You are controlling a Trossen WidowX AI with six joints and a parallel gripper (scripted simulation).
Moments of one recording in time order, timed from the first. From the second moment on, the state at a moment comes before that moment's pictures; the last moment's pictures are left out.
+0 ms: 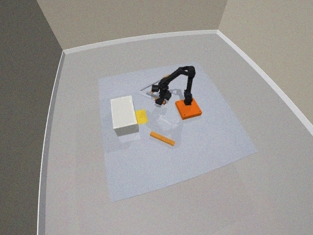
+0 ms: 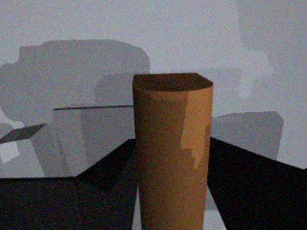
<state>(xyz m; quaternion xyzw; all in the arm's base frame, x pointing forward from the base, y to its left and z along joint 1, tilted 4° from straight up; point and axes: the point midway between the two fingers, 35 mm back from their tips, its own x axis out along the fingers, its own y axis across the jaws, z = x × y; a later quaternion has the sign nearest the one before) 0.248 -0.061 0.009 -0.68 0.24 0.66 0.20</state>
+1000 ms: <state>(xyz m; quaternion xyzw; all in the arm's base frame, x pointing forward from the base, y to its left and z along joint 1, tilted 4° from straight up) 0.244 -0.071 0.009 -0.69 0.18 0.68 0.13</state>
